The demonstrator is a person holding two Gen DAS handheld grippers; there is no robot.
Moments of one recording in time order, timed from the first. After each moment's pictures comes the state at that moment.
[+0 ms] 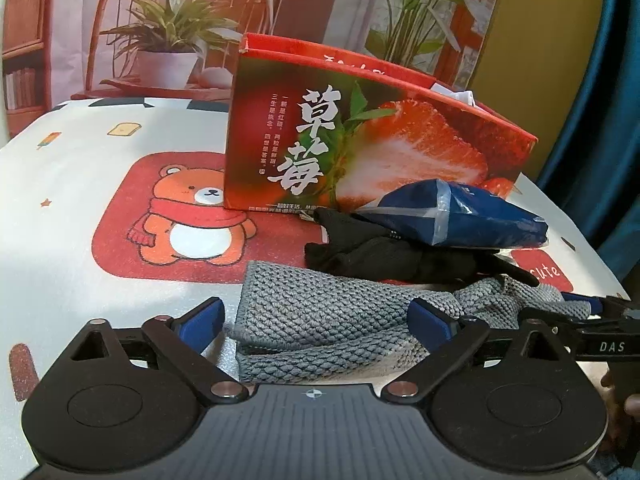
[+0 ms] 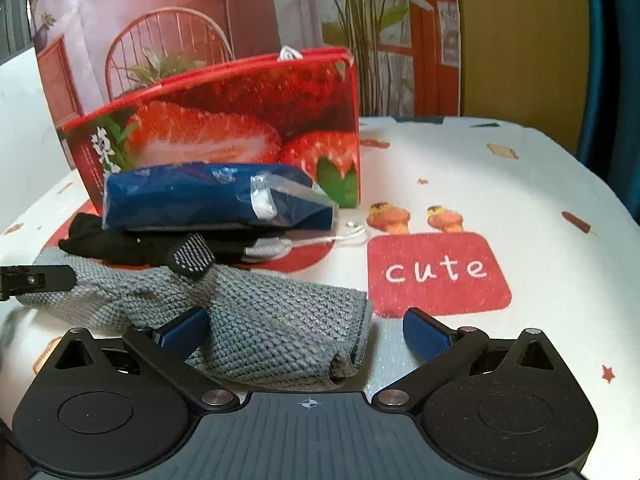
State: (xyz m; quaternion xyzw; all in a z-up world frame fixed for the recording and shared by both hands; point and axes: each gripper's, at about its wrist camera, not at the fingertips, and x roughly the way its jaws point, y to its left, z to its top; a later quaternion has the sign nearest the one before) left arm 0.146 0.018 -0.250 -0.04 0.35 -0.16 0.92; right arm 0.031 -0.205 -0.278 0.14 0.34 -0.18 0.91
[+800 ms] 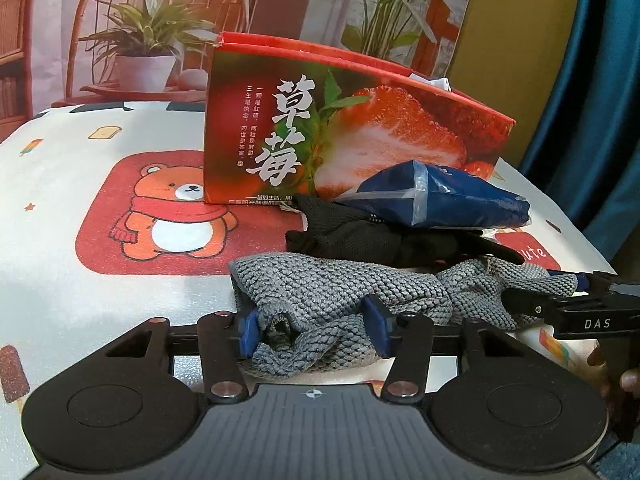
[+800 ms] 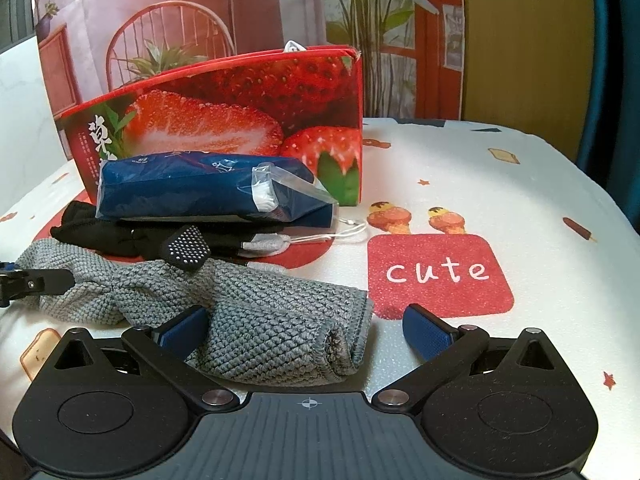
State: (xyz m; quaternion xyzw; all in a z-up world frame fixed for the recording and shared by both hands) left arm 0.138 0.015 -0.256 -0.03 0.34 -0.19 0.92; right arm 0.034 -0.201 -0.280 0.12 0.34 -0.18 0.92
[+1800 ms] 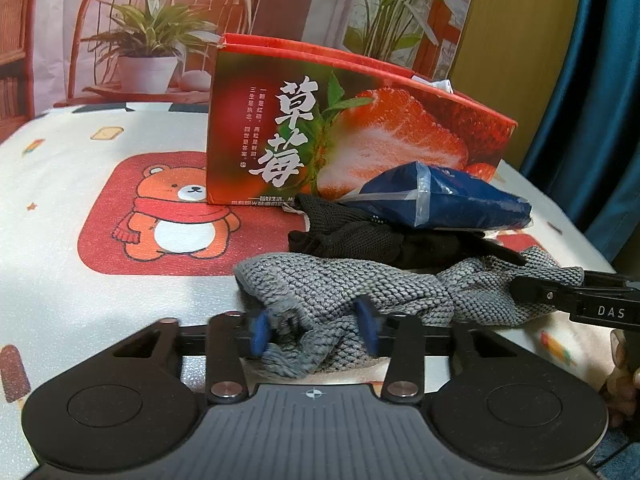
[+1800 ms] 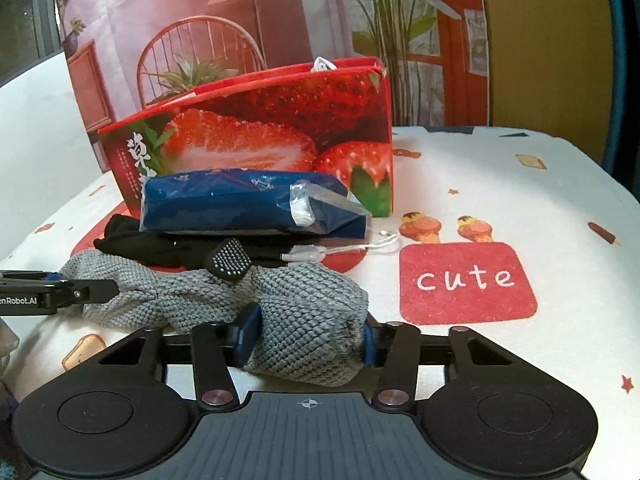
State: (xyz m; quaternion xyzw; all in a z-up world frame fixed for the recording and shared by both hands) left arm 0.138 0.021 -0.256 -0.04 0.34 -0.19 0.92; right arm 0.024 -0.198 -0.269 0.14 0.31 -0.13 0.93
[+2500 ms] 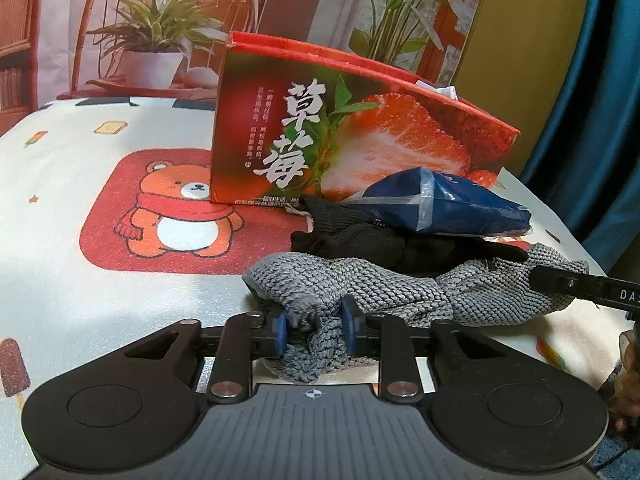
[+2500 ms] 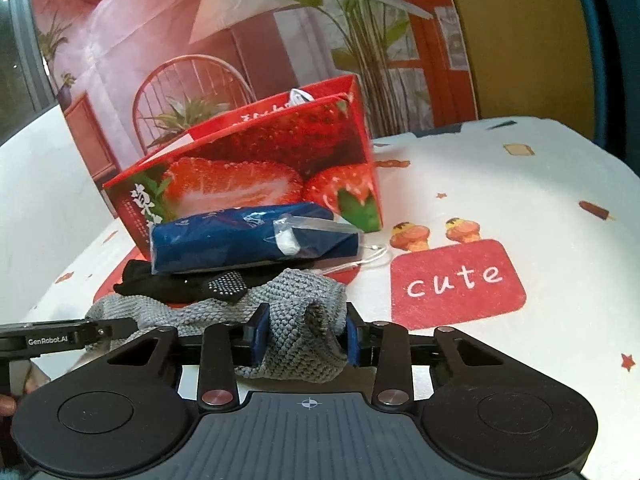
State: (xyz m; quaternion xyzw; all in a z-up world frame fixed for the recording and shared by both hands) left arm 0.137 0.021 -0.254 -0.05 0.34 -0.19 0.92; right arm 0.006 -0.214 -0.258 0.21 0.27 -0.12 0.93
